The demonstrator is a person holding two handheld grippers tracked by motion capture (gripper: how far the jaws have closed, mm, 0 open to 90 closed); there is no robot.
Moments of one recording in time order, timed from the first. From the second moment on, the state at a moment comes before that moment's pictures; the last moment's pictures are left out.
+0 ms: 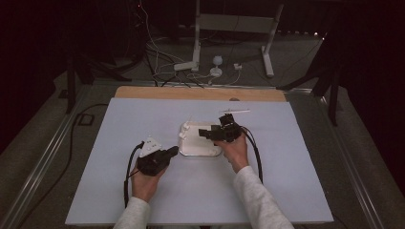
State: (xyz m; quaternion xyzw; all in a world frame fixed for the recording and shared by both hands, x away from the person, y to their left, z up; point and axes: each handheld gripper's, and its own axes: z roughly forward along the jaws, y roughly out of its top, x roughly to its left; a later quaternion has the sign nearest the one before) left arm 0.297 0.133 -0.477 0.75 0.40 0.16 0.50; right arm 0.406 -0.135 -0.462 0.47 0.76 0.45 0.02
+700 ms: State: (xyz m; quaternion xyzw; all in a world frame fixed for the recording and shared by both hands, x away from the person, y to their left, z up) left arm 0.296 0.132 -0.477 0.75 0.40 0.16 0.50; right arm 0.384 -0.115 -0.438 0.40 0.76 0.51 -0.05
